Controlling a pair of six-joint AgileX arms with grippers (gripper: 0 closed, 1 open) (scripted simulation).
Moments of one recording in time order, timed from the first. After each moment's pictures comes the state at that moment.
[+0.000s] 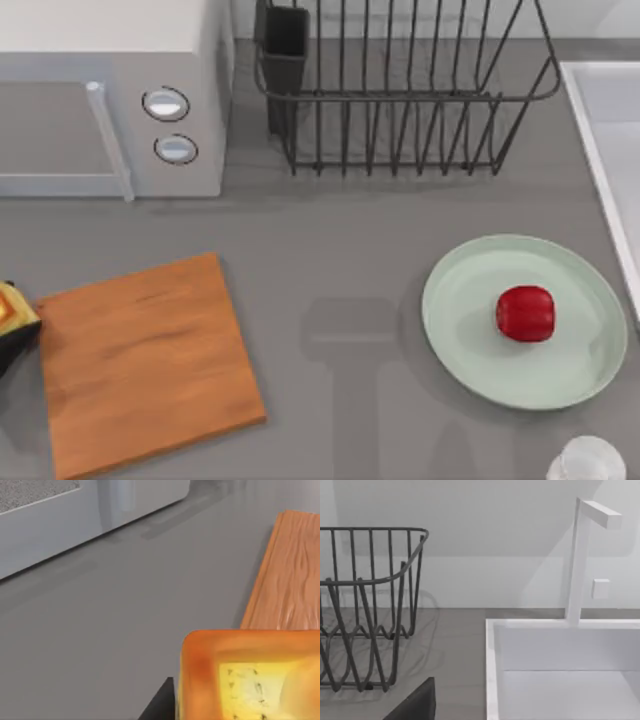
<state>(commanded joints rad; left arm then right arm) 0.59 2.06 0.60 0.22 1.32 1.22 0.00 0.00 0.00 0.00 0.00 0.00</state>
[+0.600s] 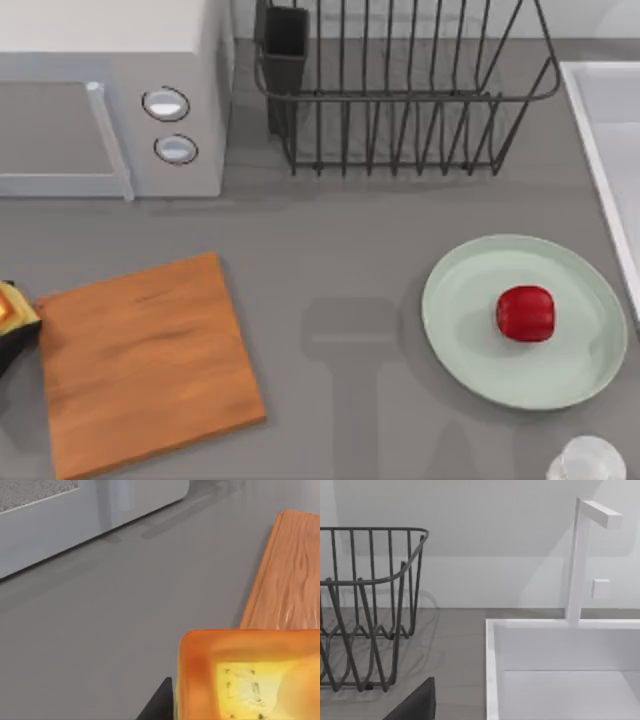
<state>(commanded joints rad) 0.59 2.06 0.60 0.22 1.32 1.22 0.00 0.00 0.00 0.00 0.00 0.00</state>
